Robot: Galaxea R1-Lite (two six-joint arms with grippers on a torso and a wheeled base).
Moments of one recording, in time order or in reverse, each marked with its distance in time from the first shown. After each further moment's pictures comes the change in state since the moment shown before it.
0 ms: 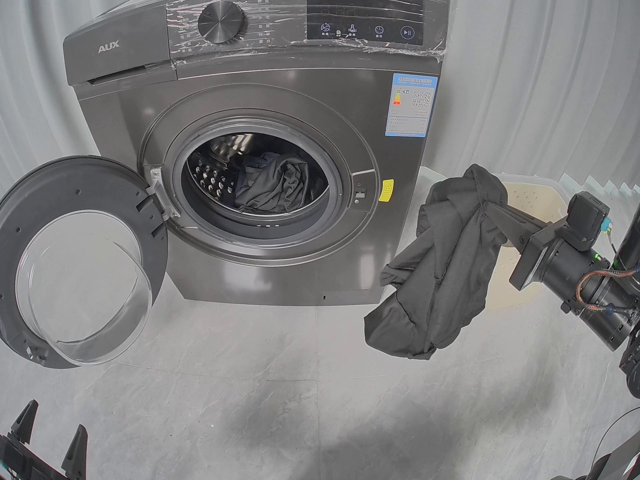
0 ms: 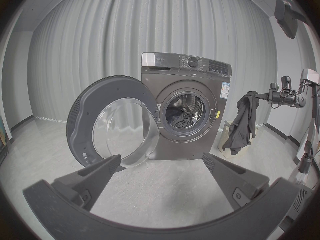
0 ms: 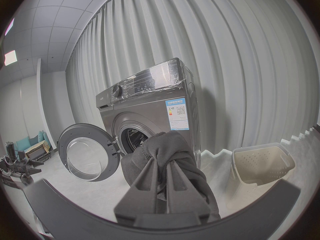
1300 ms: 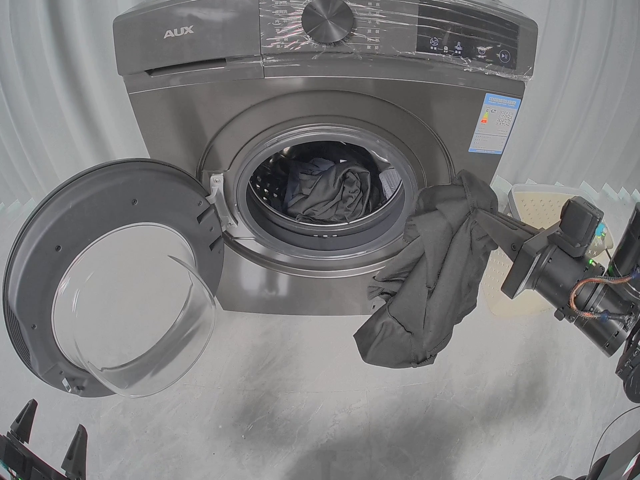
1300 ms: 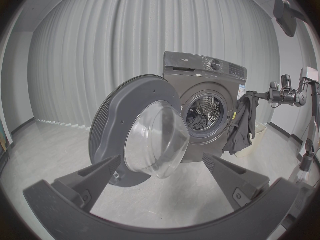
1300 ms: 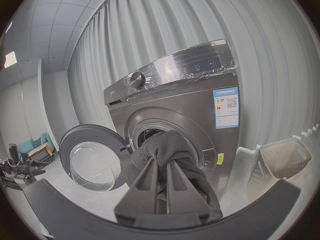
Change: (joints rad) left arm 0.000 0.000 0.000 -0.001 0.000 0.014; right arm 0.034 0.014 0.002 0.000 -0.001 0.025
